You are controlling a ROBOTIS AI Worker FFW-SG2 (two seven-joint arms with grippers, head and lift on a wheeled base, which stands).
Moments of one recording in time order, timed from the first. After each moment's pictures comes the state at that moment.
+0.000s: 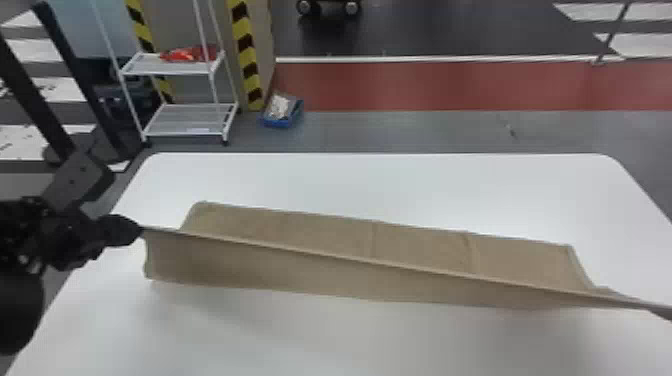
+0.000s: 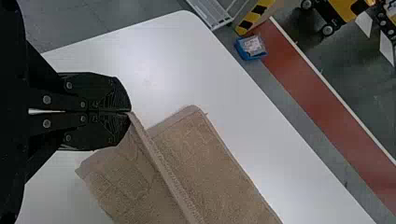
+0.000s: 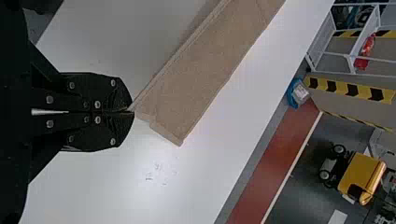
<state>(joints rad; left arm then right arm) 0.04 0.47 0.15 -1.95 -0.60 0.80 -0.97 0.57 -0.29 -0.49 -2.67 0.53 1.04 1.14</state>
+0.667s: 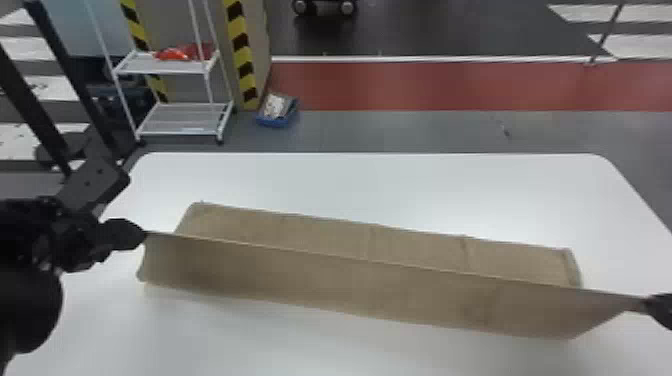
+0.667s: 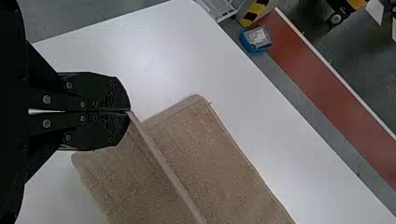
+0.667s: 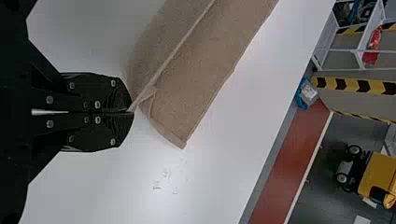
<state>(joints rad) 0.00 0.45 0.07 -1.94 -0.69 0.85 -1.00 0.40 -0.31 -0.43 -2.44 0.52 1.04 1.16</state>
